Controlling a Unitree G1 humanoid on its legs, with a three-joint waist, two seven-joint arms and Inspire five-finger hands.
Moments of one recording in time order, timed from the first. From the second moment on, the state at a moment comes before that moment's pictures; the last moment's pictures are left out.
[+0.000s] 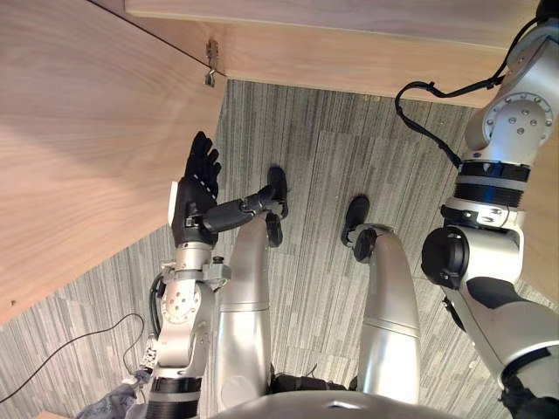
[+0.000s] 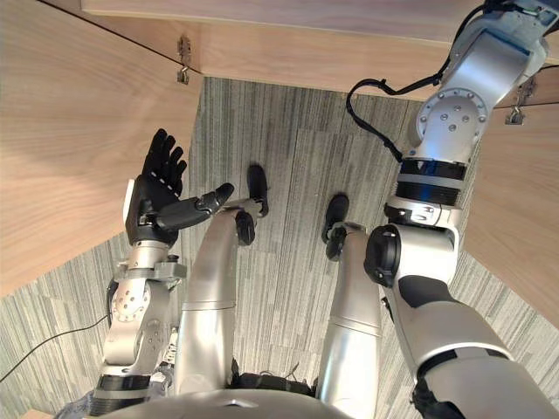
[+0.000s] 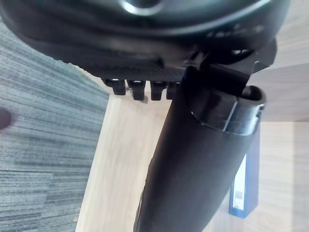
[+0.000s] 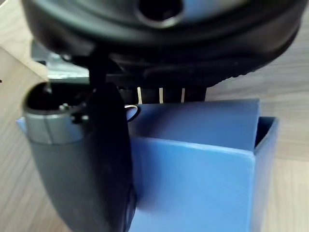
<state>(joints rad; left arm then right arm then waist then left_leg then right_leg) 0.08 0.07 0.00 -0.23 -0.27 -0.14 0.04 -1.19 -0.28 -0.38 0.30 1.34 -0.44 -0.38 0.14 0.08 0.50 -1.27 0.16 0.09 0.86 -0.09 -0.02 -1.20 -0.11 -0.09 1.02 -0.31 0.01</state>
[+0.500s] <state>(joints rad) 0.08 0.07 -0.02 -0.19 -0.28 -0.14 0.04 -1.19 -0.33 -0.32 0.34 1.32 -0.39 -0.40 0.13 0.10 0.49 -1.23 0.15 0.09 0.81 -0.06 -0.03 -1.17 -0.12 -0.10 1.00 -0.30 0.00</state>
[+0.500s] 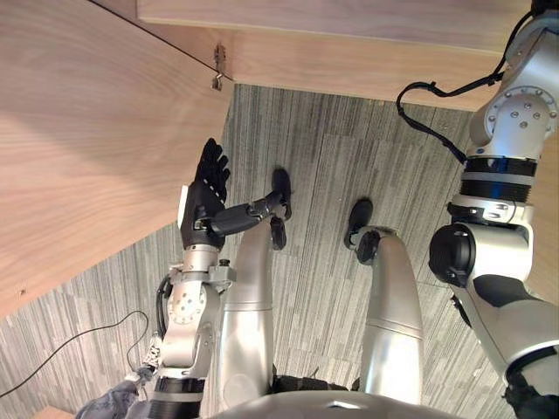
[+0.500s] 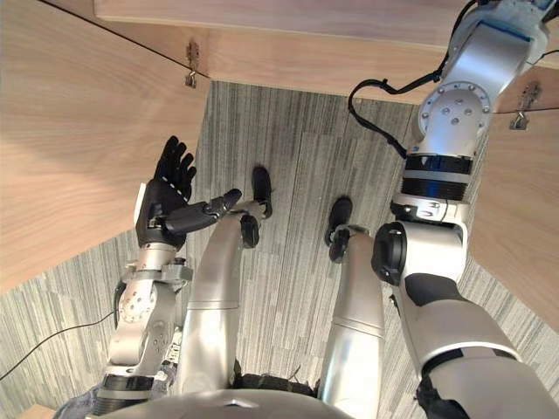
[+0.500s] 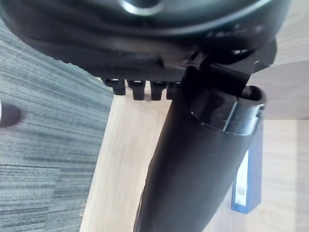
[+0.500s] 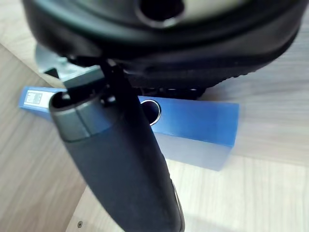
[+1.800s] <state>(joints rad) -0.06 0.21 -0.02 0.10 -0.22 -0.14 0.01 -0.89 -0.87 0.19 0.30 0.47 -0.16 -0.02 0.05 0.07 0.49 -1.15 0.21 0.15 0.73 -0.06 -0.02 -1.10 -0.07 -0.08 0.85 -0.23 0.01</state>
